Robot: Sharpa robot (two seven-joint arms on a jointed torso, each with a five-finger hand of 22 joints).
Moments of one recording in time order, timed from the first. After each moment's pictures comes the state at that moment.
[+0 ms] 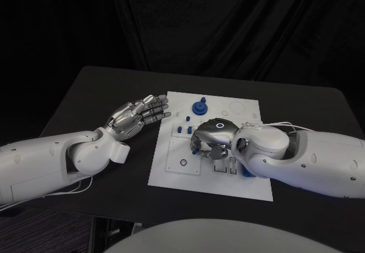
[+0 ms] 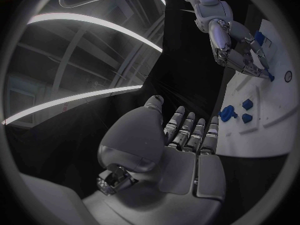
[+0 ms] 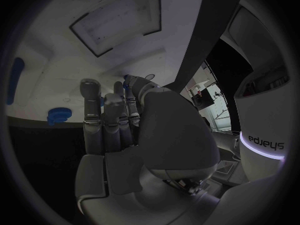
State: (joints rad) left arm 1.15 -1.05 -0.21 1.63 0.10 0.18 0.61; left_hand 1.37 0.18 -0.14 0.22 0.58 0.53 0.17 0.07 0.06 0.28 0.22 0.26 0.05 0.11 0.23 0.26 0.04 0.11 0.19 0.29 0.09 0.25; right arm 1.26 -0.69 -0.25 1.70 -1.73 -0.20 -0.15; right_hand 1.50 -0.15 0.41 0.14 0.30 1.06 0.12 0.20 0.33 1.08 0.06 0.33 0.16 1.34 -0.01 1.08 0.98 0.16 1.29 0.09 0.66 1.31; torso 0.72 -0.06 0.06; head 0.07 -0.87
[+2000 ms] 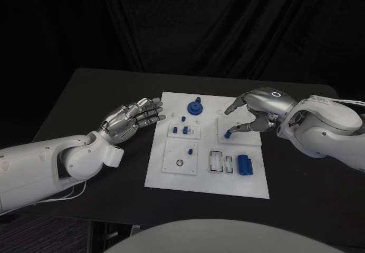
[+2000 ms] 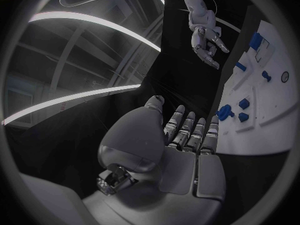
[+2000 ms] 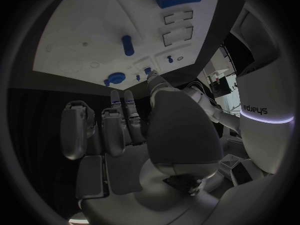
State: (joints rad) left arm 1.14 -1.06 -0.21 1.64 0.10 0.18 0.59; left_hand 1.37 0.19 -0.13 0.20 0.58 0.56 0.17 0.09 0.06 0.28 0.23 0.28 0.05 0.11 0.24 0.27 0.04 0.11 0.19 0.29 0.10 0.26; right arm 1.39 -1.01 -0.25 1.75 -1.62 -0.35 -0.03; right_hand 1.35 -0.21 0.14 0.30 0.06 0.91 0.08 0.09 0.16 0.82 0.12 0.30 0.10 1.46 0.02 1.46 1.31 0.03 1.47 0.12 1.34 1.31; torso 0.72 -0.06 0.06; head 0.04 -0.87
